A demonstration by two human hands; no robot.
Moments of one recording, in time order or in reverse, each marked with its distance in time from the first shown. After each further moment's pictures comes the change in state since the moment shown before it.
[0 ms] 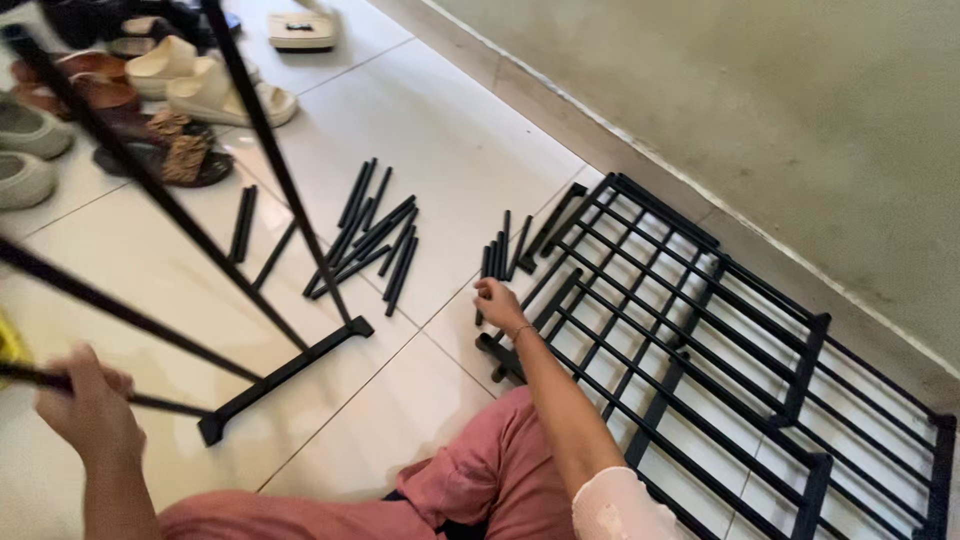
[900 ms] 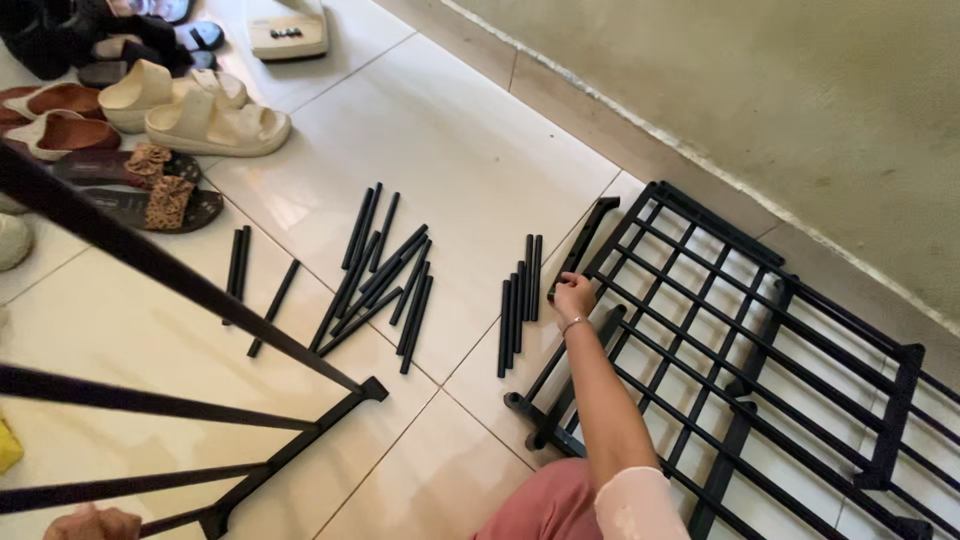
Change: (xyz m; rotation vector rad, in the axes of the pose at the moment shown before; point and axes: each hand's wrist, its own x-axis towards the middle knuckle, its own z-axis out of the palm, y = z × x) left_hand 0.034 -0.097 -0.034 0.221 0.104 -0.073; right_hand 0.133 0.050 -0.054 0.486 0.630 0.580
